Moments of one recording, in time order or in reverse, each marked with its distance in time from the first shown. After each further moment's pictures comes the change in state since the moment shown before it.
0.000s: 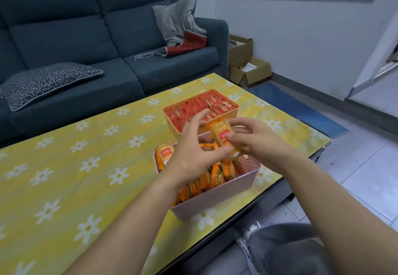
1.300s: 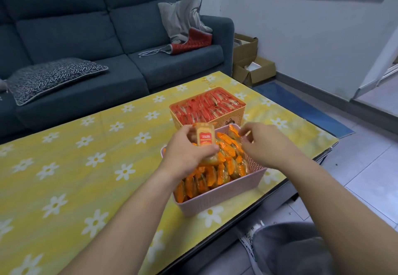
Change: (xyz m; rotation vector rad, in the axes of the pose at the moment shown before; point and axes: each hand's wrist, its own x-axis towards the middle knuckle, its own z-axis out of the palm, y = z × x) left_hand -0.005 -0.009 -0.021 -0.049 0.156 -0.283; right_hand 0.005 0.003 0.009 -1.096 0.217 -0.006
